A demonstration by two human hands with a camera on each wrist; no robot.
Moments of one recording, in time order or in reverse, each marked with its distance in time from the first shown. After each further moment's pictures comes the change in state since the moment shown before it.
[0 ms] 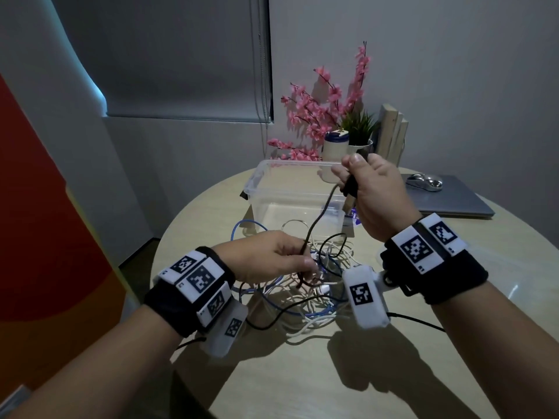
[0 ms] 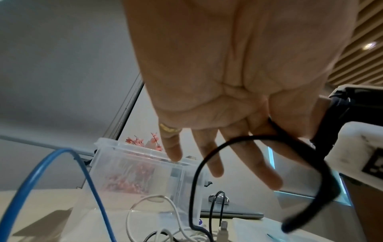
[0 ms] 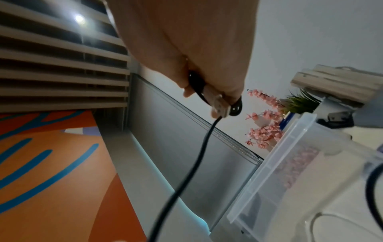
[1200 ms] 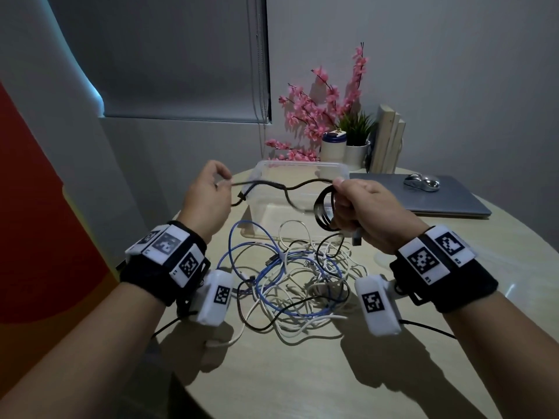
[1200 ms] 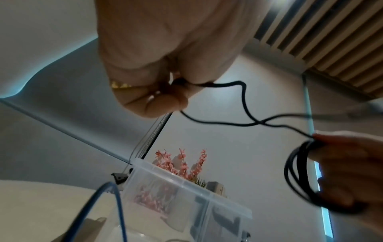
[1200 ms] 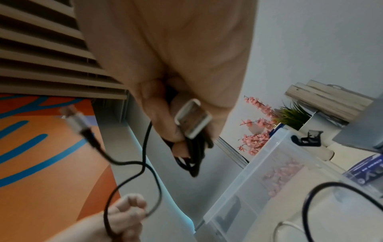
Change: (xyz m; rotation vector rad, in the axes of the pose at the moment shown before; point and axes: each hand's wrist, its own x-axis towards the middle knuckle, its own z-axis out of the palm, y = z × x) left_hand 0.006 -0.027 -0.060 -0.111 1.060 -0.255; right_hand -0.017 -0.004 -0.014 -0.203 -0.370 0.192
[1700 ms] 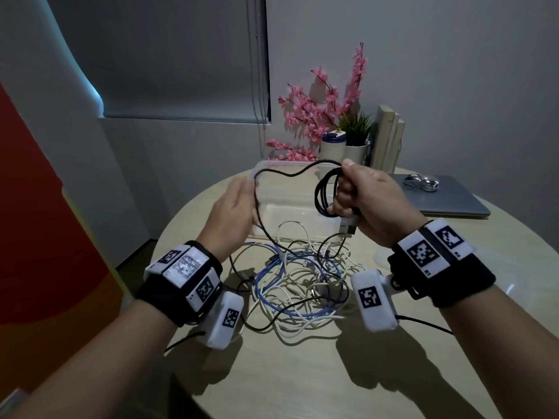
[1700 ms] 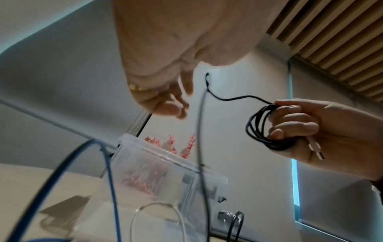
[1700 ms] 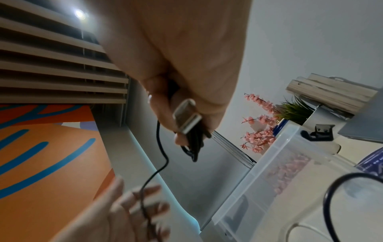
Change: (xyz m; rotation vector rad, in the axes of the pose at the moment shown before) left_hand -0.031 0.001 0.018 -0.125 -0.215 0.131; right_hand 0.006 -0.008 0.002 0.119 0.075 -0.043
